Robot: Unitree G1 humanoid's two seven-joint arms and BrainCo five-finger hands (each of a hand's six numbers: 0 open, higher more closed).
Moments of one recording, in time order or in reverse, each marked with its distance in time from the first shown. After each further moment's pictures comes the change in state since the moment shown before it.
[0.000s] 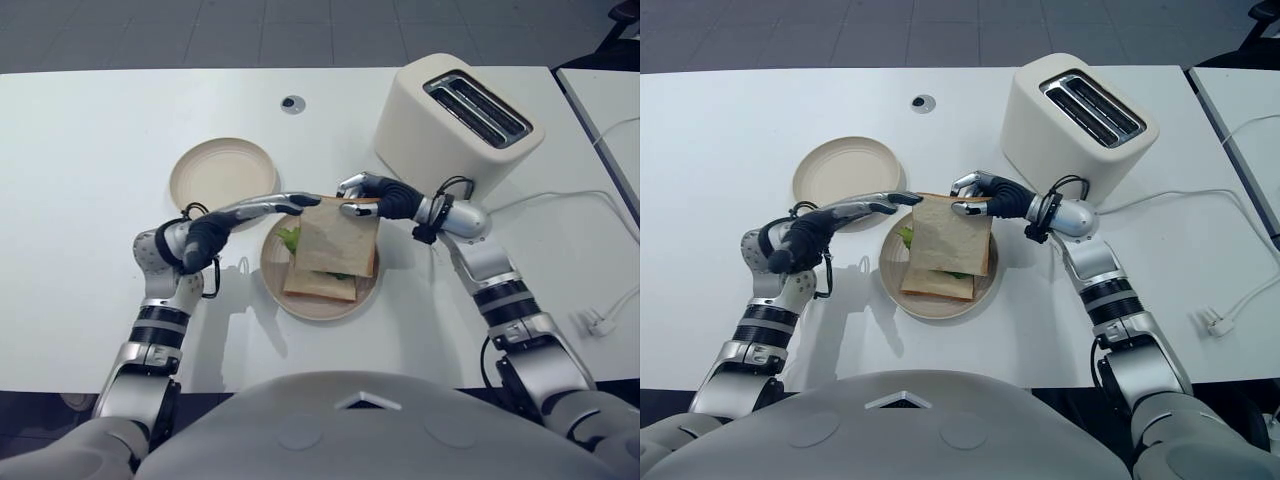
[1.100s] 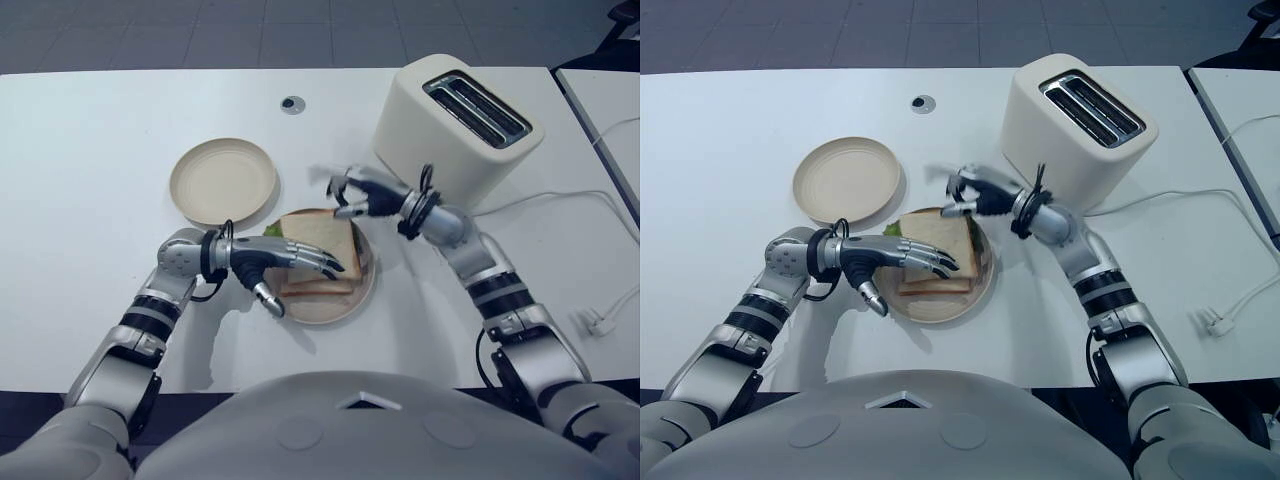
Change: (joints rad) left arm -0.085 0.159 -0.247 0.151 0.519 -0.167 0.225; right arm -0.112 0.013 -0.048 0.023 -0.567 -0.297 -0.488
